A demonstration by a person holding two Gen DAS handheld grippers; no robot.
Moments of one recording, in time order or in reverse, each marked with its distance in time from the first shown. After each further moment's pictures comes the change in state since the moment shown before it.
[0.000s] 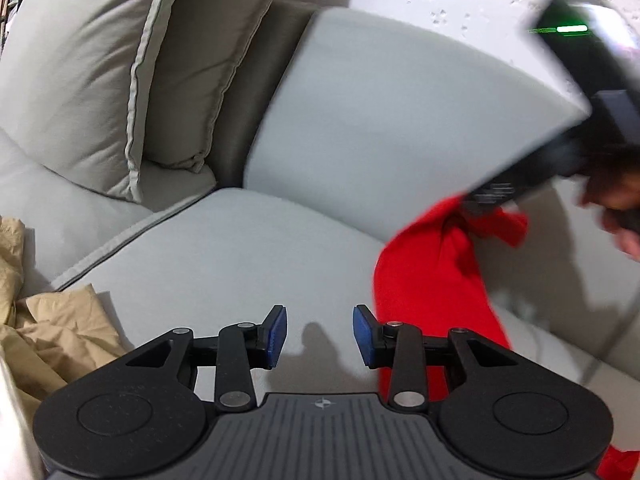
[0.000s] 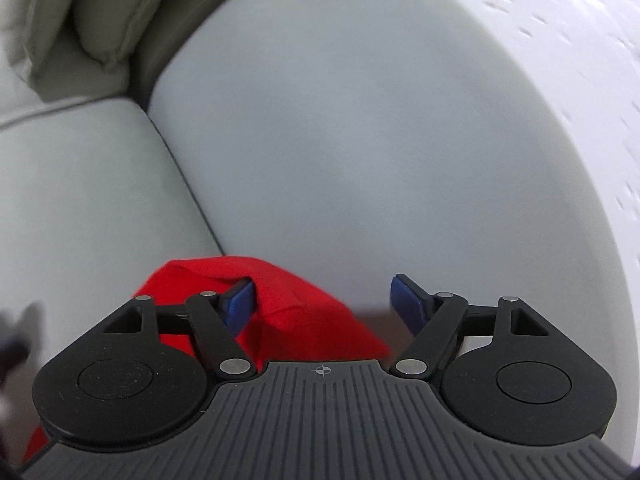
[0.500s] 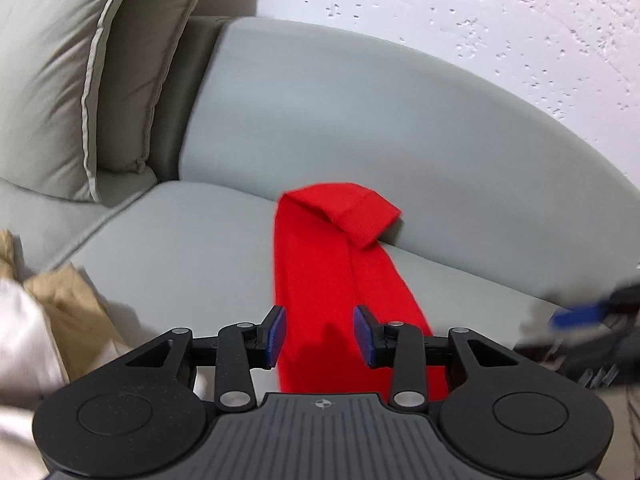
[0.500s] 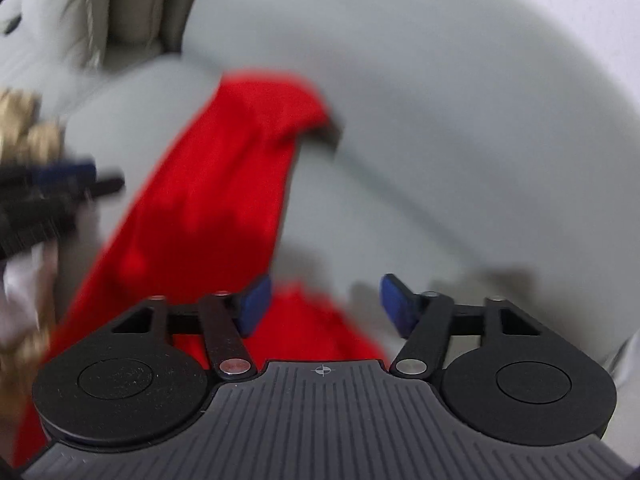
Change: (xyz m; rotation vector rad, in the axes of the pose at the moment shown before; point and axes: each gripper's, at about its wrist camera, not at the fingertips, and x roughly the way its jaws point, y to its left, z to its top) left arm -0.073 -0.048 -0.039 0.112 0.055 -0.116; right arm -0.102 -0.024 -0.218 0.328 0.124 0.222
